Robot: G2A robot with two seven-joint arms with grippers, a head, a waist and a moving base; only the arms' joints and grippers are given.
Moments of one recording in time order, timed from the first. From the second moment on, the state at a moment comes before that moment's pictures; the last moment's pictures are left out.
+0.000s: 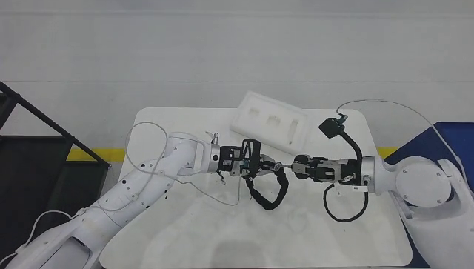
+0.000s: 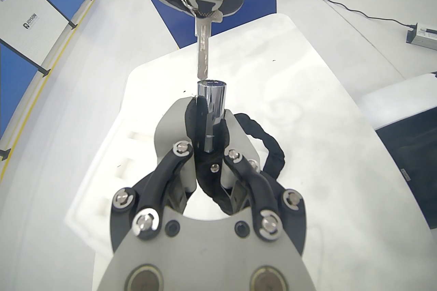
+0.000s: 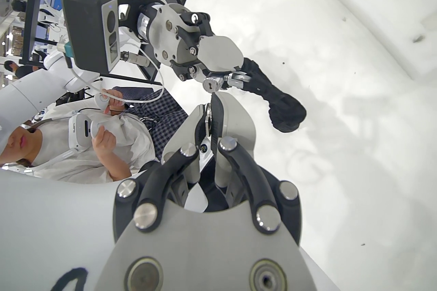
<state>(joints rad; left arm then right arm) 0.86 -0.98 -0.69 -1.55 1.38 -0.87 0.16 -1.30 -0.96 1.36 -2.02 -0.09 0.03 1.17</state>
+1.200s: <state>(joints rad) 0.84 -1.00 -0.72 -1.53 1.59 -0.86 0.26 -1.33 -0.94 1.35 -2.14 -0.17 0.10 1.12</state>
